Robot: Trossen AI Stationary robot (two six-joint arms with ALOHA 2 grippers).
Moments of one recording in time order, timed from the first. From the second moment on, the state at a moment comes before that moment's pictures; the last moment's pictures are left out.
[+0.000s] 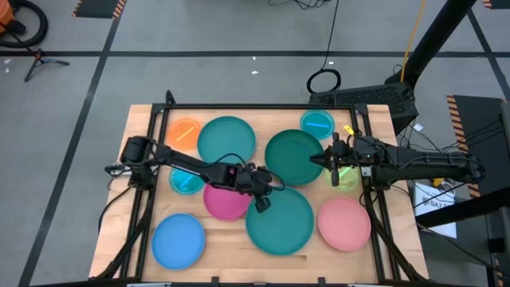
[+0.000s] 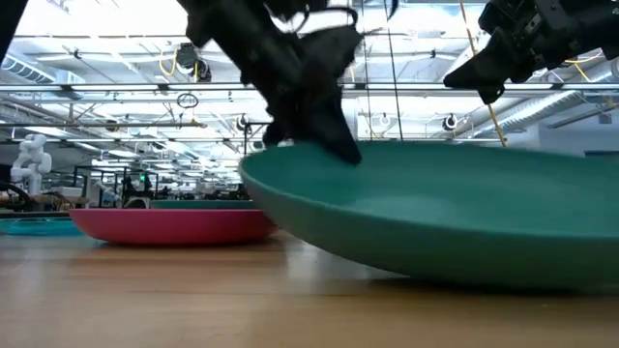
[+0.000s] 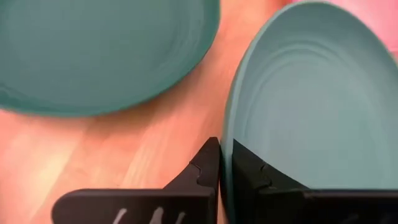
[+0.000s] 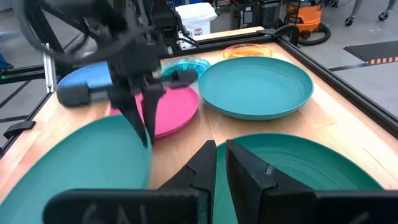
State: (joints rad) left arm -0.13 1.88 1.25 -0.16 -0.14 -0.46; right arm -0.13 0.56 0.38 -0.13 -0.02 0.11
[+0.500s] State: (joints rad) left arm 0.03 1.47 1.25 -0.54 -0.23 -0.31; right arm -0.13 0.57 0.38 -0.13 -0.02 0.11
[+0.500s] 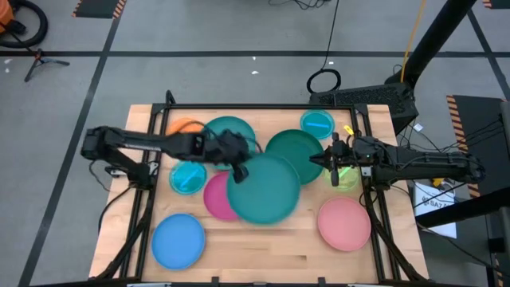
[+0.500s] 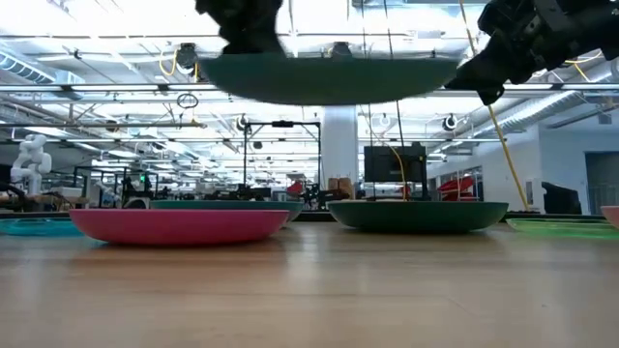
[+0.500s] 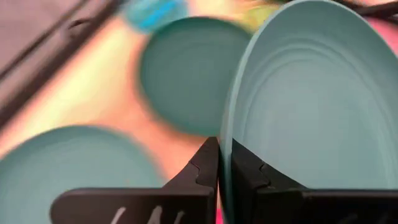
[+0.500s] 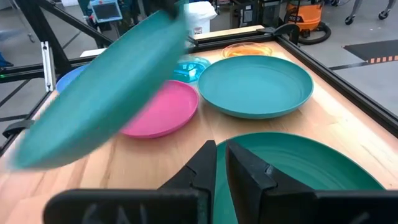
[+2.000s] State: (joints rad) left arm 0.67 1.54 1.25 -0.86 -0.16 -0.17; right arm -0.13 0.57 0.38 -0.13 -0.02 0.11
